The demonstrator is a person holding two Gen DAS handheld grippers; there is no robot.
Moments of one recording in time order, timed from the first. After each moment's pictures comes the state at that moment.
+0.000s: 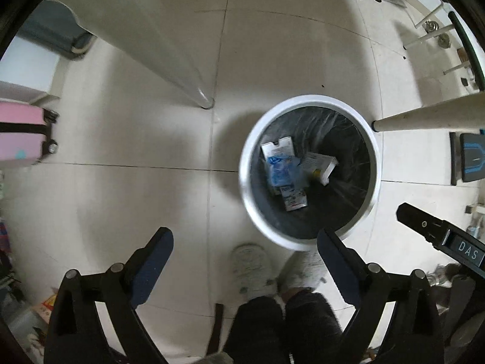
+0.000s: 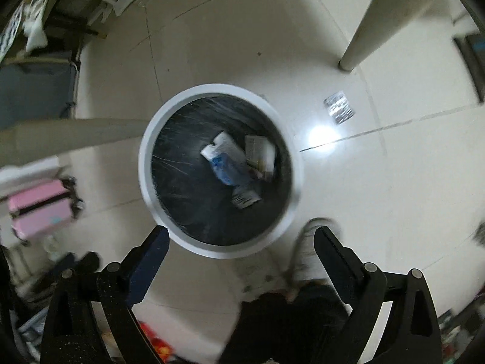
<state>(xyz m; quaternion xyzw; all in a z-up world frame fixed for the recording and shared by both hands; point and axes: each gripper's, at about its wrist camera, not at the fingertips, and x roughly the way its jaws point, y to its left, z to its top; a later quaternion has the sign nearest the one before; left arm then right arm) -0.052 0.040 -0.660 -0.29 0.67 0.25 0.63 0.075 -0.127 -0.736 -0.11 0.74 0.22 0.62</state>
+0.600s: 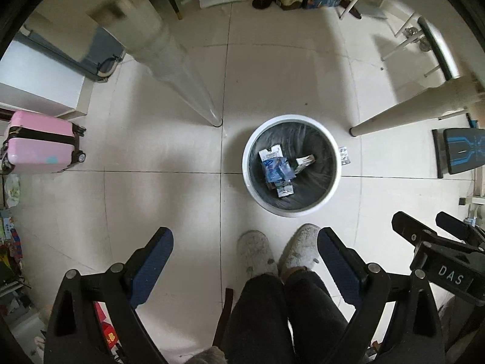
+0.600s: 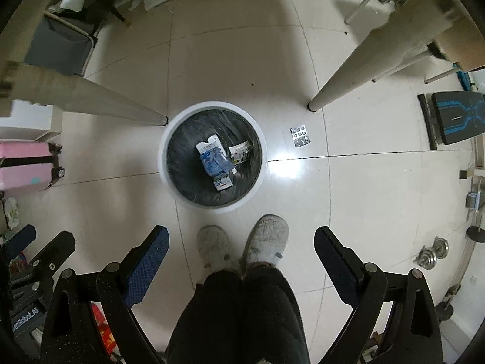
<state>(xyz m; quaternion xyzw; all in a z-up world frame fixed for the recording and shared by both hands) -0.077 0.006 -0.498 -0.27 0.65 0.26 0.66 0.024 -0.143 -0.548 -0.22 0.68 0.23 0.66</state>
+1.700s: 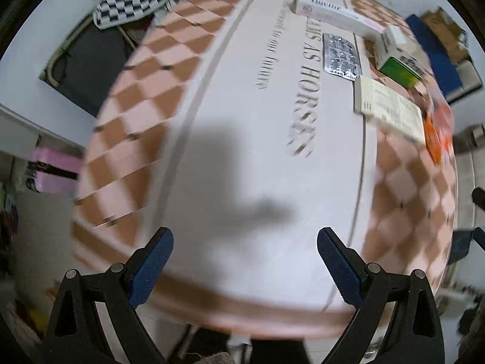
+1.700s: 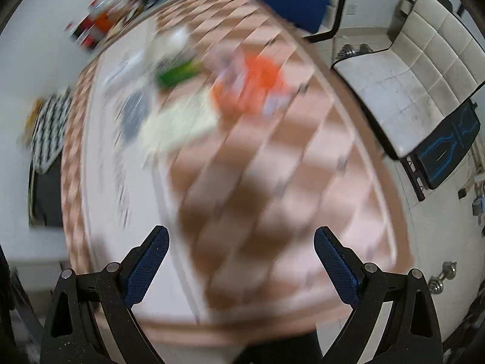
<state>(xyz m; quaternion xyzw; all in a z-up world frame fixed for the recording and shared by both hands) 0.181 0.140 -0.306 -0.32 0.56 0.36 0.67 0.373 -0.064 -0.235 -0.03 0.62 0.22 0.75</state>
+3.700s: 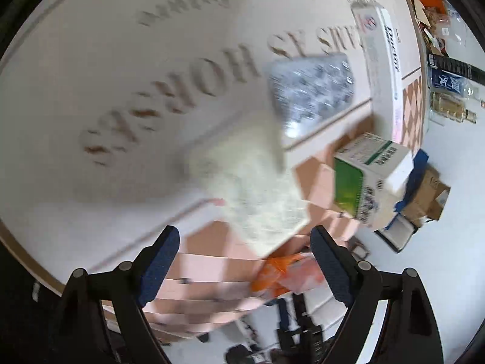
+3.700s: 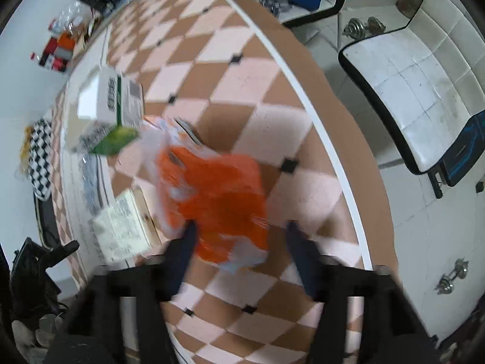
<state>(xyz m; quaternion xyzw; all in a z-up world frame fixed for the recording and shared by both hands) 0.235 0.210 -0.374 -0.76 0.37 0.29 0.45 0.509 -0.048 -0.301 0.01 0.67 0.23 0.71</state>
